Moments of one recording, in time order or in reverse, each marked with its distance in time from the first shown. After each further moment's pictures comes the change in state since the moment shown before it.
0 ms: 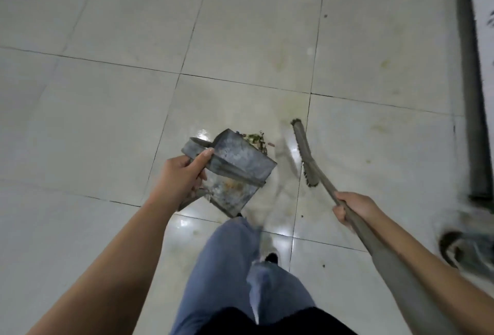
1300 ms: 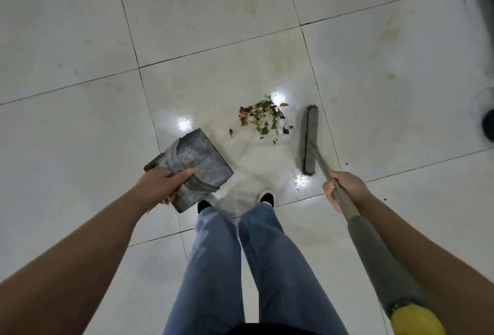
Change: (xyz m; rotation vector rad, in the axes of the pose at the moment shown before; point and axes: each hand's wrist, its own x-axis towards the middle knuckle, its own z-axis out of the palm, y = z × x) left_hand 0.266 -0.060 -0.142 0.892 -0.485 -0.087; right_hand 0.063 0.061 0.222 0.687 0.059 0.178
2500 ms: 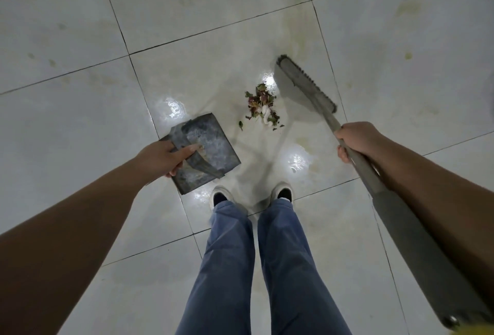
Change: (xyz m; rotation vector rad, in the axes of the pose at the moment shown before) left_hand 0.112 -0.021 -0.062 0.131 -0.071 0.086; right_hand 0.047 -0.033 0.119 -0.748 0.222 -0.152
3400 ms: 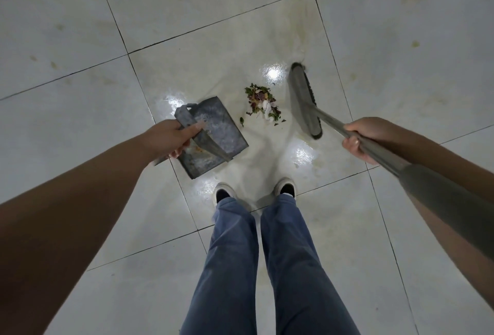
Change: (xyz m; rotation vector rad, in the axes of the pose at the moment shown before) left_hand 0.017 0.040 -0.011 -0.030 -0.078 0.041; right_hand 0.003 0.002 -0.032 0.374 -0.296 0.210
